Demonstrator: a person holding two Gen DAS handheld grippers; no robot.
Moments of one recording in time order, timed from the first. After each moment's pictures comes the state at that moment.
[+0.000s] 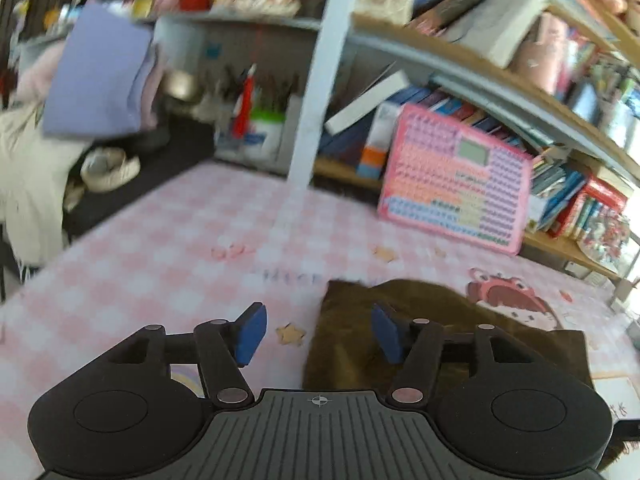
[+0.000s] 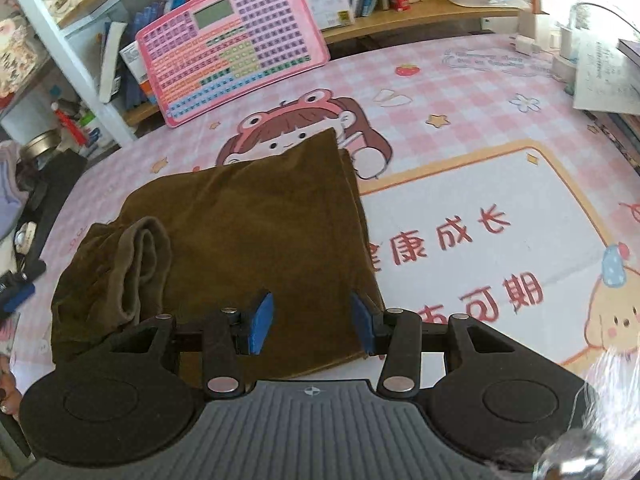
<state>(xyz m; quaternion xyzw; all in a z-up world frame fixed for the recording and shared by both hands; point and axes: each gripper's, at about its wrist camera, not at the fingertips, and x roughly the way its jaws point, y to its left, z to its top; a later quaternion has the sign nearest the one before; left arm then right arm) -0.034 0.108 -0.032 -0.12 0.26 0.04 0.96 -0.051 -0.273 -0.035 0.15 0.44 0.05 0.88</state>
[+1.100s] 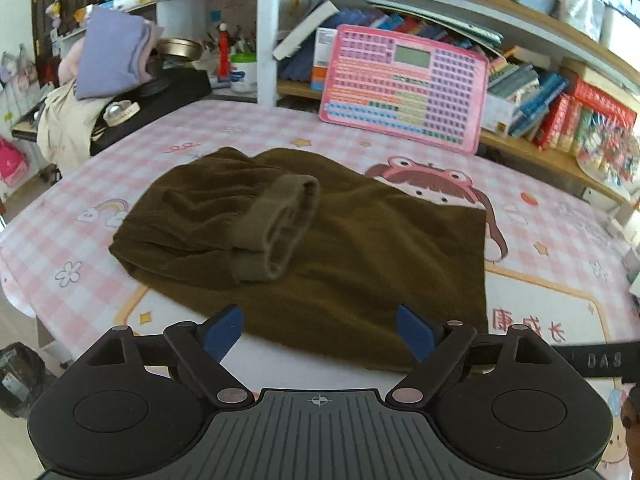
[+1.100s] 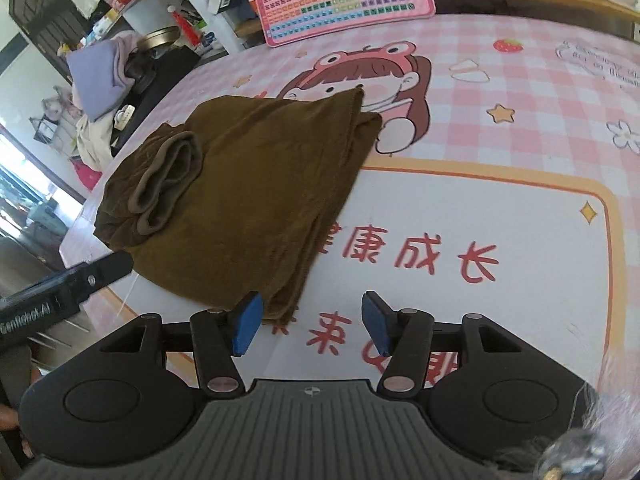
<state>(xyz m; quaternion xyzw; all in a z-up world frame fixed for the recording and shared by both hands) -0.100 -0.149 -0.028 -0.09 0.36 0.15 0.92 -0.006 -0.382 -0.064 0.09 0.50 0.31 0.81</state>
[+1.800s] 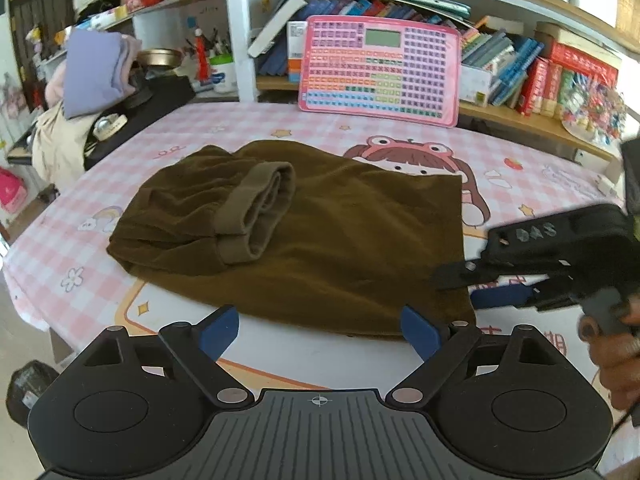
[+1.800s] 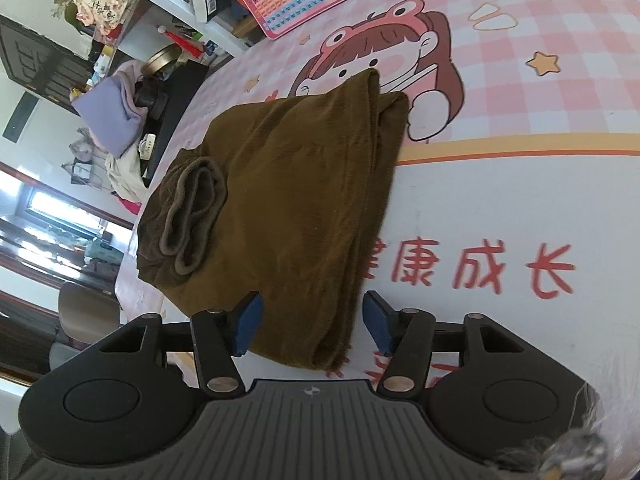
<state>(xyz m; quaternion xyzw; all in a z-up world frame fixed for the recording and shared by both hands) -0.109 -0.179 -0.025 -0.04 0.38 0.14 0.91 0.034 -0.362 -0.079 0.21 0.54 0.33 0.74</state>
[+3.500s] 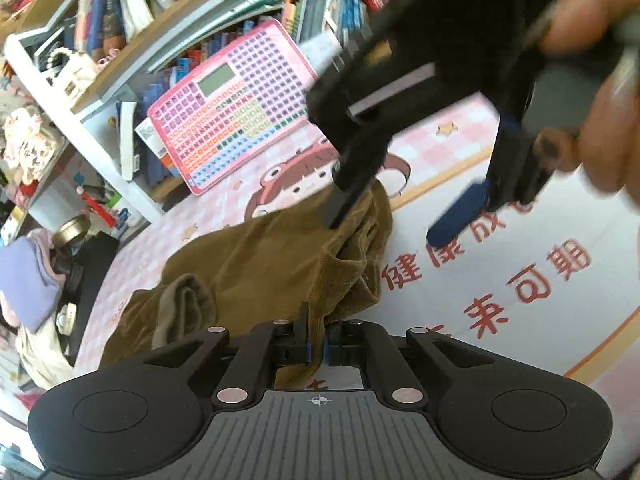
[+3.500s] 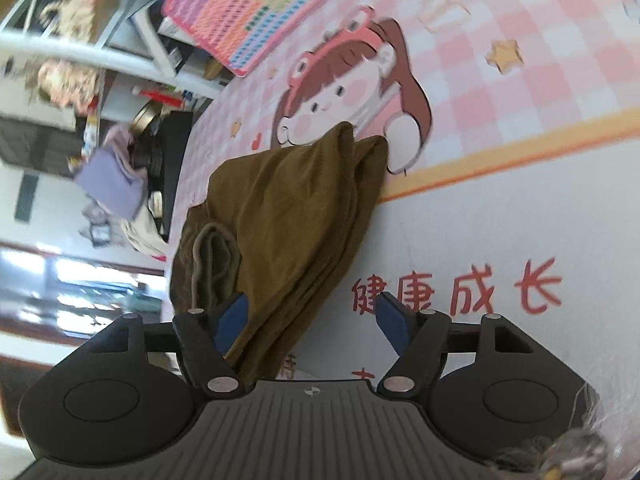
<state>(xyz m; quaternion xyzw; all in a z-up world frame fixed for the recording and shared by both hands) -0.060 -0.254 -0.054 0.25 0.36 0.02 0.90 0.070 -0.394 -0.080 0.34 0.58 0.29 0.68</state>
